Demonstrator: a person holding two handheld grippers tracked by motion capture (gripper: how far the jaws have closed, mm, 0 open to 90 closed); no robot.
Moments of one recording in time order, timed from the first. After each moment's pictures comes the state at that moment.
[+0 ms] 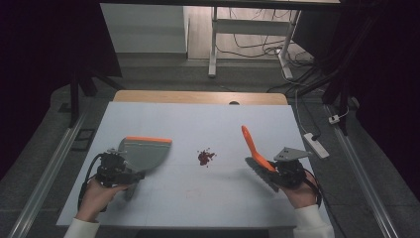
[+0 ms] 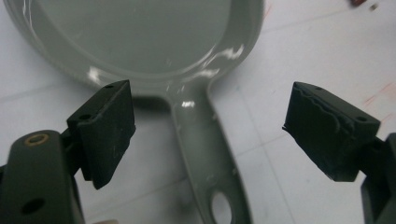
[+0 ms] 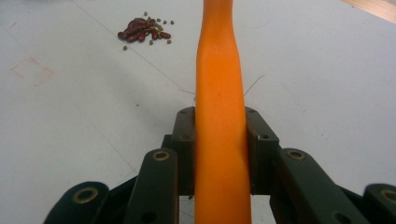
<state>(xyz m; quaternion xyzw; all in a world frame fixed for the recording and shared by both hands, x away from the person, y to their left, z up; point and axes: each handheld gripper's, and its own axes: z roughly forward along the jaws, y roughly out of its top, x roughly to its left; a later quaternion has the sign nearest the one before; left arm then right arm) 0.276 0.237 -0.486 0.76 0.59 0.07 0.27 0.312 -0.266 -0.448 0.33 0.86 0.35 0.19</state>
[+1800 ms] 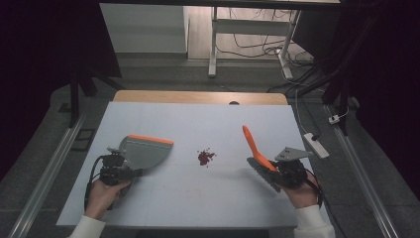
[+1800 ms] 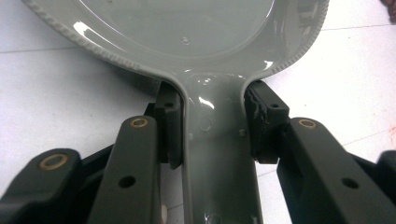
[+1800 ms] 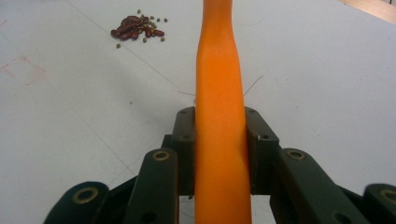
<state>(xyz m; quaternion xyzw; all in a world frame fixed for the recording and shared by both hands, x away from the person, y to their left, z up) 0.295 0.247 -0.517 0.71 0.64 0.01 0.29 0.312 -0.269 -0.448 0.33 0.86 0.35 0.19</state>
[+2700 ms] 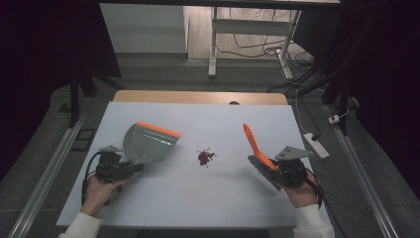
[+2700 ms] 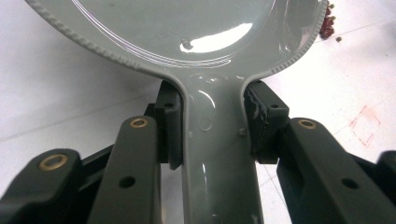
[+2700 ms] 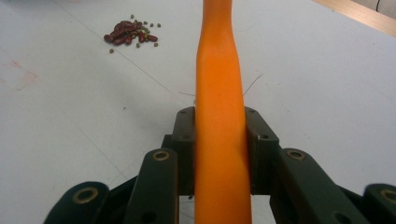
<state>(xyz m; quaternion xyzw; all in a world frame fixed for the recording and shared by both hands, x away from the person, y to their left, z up) 0.296 0.259 -0.511 0.75 0.54 0.04 0.38 0.313 -0.268 -0.445 0.33 0.85 0.35 0.21</state>
